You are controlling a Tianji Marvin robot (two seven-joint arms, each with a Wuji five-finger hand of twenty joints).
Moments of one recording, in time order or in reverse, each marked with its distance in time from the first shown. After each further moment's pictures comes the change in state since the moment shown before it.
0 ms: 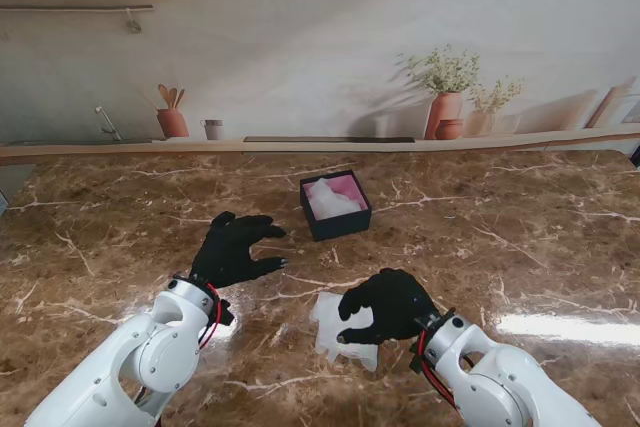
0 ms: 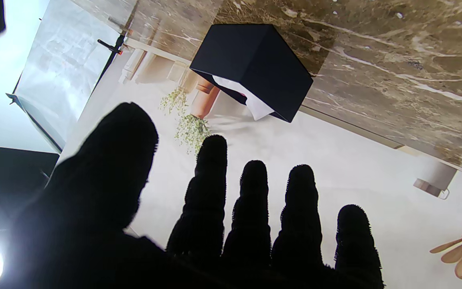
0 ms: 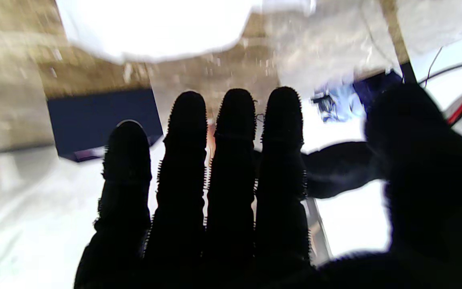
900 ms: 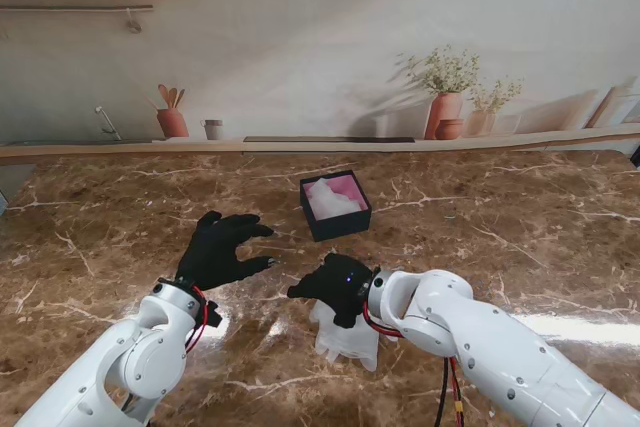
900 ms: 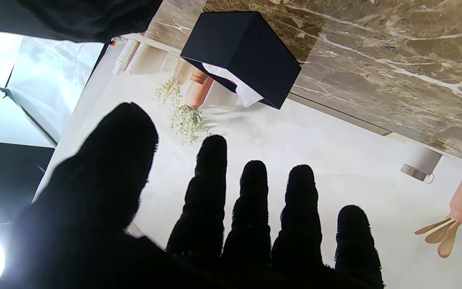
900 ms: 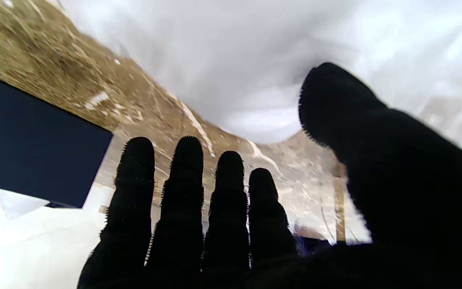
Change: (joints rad) left arm 0.053 0.003 -0.067 -0.028 0.018 -0.030 0.012; right arm 0.592 0.052 -0.539 0.304 -0.239 -0.010 0.196; left_hand 0.000 0.000 0.000 0.000 0.000 0.000 0.000 0.000 0.000 0.000 0.000 0.000 0.000 0.000 0.000 0.000 -0.001 0.000 -0.011 0.011; right_hand 0.111 -0.230 0.426 -0.049 -0.588 0.199 -0.475 -0.046 -0.562 0.019 -0.139 -0.192 -0.297 -0.013 -0.354 -0.255 -0.188 -0.038 -0.396 -0.155
